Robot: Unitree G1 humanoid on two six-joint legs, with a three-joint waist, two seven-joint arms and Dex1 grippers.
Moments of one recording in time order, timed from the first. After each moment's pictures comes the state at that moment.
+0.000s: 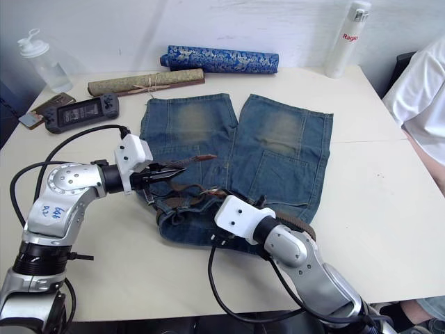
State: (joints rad) left arm -0.49 0.67 0.00 -0.14 -0.23 0.41 -0.88; right arm -0.23 -0.50 0.50 -0.73 -0.14 0.62 0.34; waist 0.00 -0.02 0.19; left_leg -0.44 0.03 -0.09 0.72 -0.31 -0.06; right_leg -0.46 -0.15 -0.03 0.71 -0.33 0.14
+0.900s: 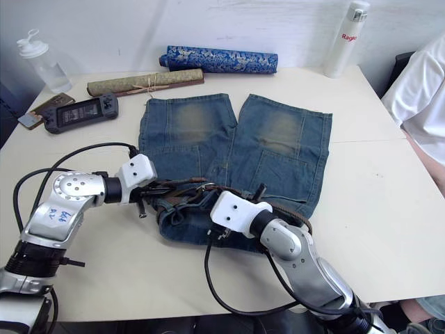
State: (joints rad) left arm -0.46 0.77 -0.10 -0.07 -0.12 0.38 -0.93; right arm -0.27 -0.46 0.50 -0.68 -0.24 0.59 0.39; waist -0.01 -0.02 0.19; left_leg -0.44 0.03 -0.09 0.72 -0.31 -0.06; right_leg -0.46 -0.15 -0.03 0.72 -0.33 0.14
